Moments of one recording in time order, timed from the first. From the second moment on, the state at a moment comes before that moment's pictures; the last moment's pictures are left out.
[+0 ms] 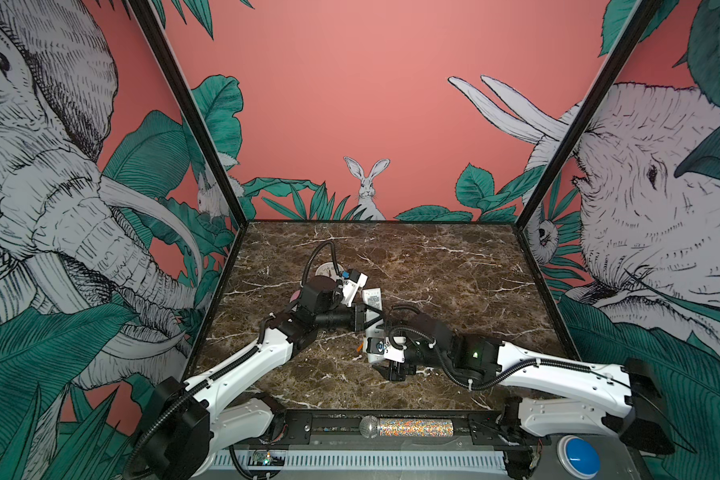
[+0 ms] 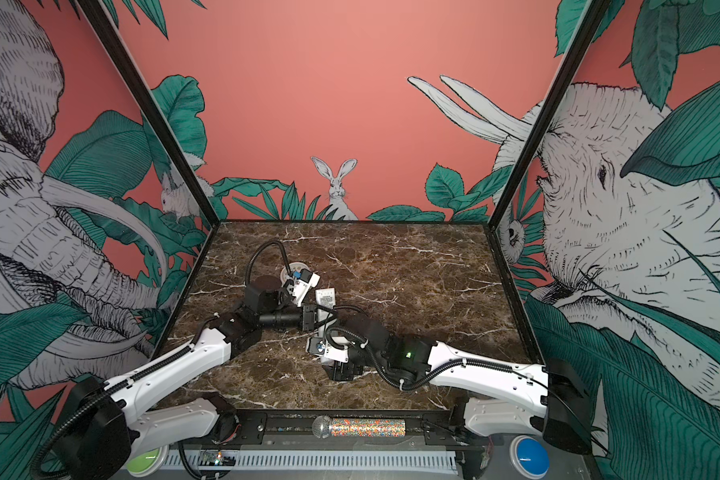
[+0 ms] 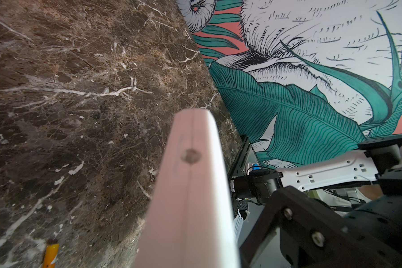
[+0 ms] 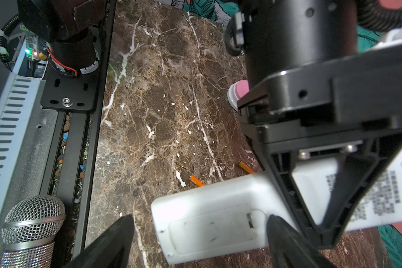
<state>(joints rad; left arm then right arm) -0.64 1.13 0.68 -0.03 0.67 -0.62 1.19 1.18 0.86 -0.30 -0.01 -0.47</state>
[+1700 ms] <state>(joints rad) -0.63 1.14 0.67 -0.09 0.66 -0.60 1.19 1.27 0.92 -0.37 -0.05 -0.46</state>
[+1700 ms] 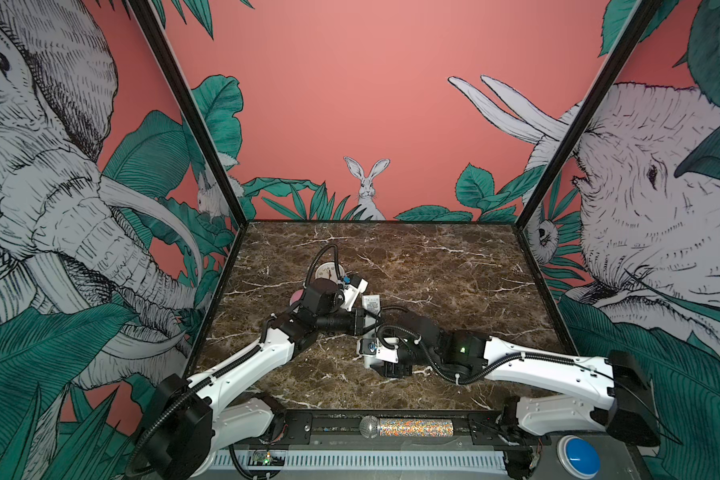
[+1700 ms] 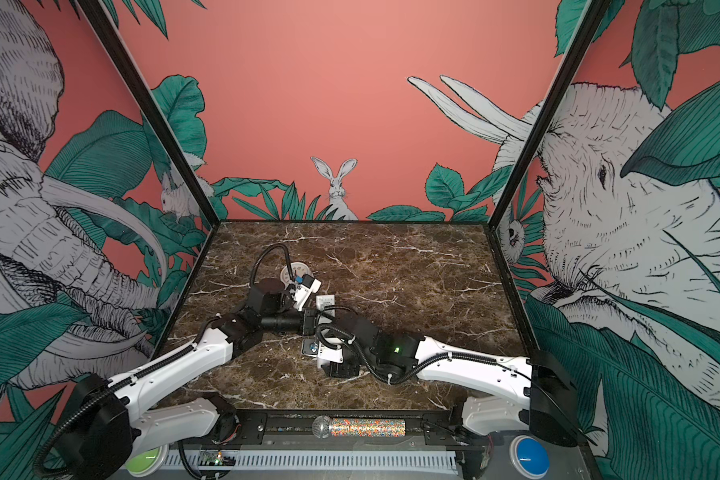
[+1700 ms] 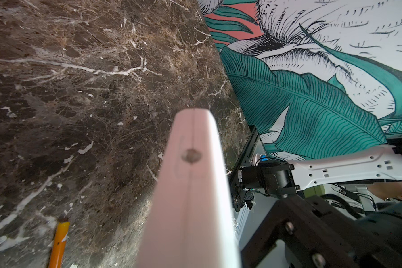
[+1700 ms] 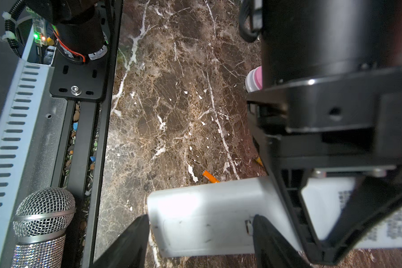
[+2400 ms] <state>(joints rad) -0.64 1.14 0.67 -0.10 0.66 -0.58 1.19 1.25 0.92 -0.39 -0.06 -0.45</state>
